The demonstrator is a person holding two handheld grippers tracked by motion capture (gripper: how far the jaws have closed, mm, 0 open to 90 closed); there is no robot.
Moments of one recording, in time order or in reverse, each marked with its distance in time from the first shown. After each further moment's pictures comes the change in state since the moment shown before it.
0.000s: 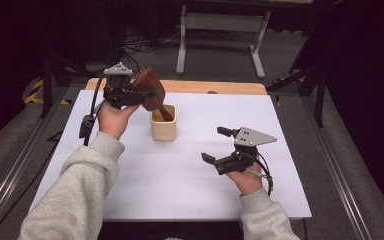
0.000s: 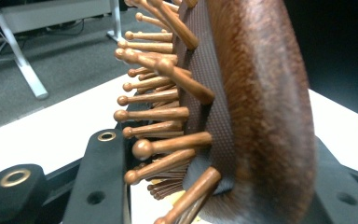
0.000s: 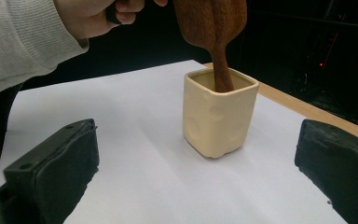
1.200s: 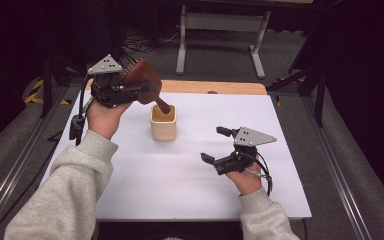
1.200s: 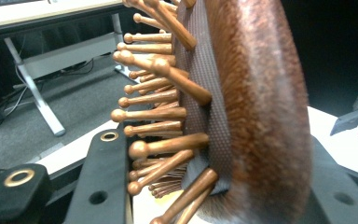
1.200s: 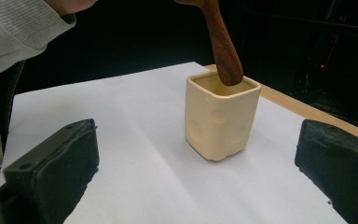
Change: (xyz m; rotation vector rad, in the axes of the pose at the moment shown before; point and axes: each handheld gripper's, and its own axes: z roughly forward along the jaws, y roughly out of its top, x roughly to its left) left arm -0.023 0.019 -0.044 -0.109 0.021 0.111; right arm 0.002 0.002 0.001 -0.005 0.004 0.001
